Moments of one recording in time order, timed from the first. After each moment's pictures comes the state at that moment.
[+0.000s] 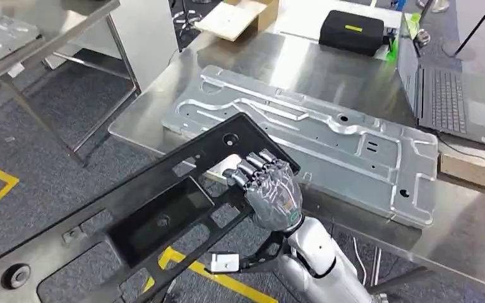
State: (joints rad) left arm -0.19 -0.21 0.51 -0.23 -0.77 -0.08 -0.36; right arm -0.33 0.06 0.59 -1.61 1.17 -0.67 -0.20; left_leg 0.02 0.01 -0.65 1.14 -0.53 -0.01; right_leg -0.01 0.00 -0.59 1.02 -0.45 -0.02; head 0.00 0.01
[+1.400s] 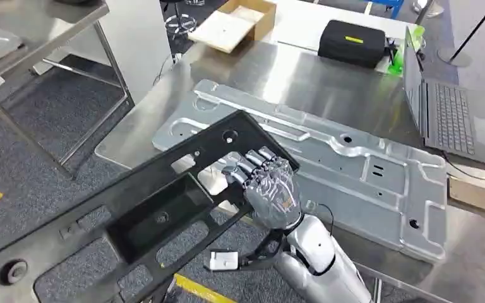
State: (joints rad) left arm -0.18 -0.22 0.50 -0.23 -0.77 -0.08 -0.37; right arm -0.34 0.06 0.59 -1.61 1.18 -0.67 -0.20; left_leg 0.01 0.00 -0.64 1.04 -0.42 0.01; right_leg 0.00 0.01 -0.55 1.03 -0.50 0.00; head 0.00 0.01
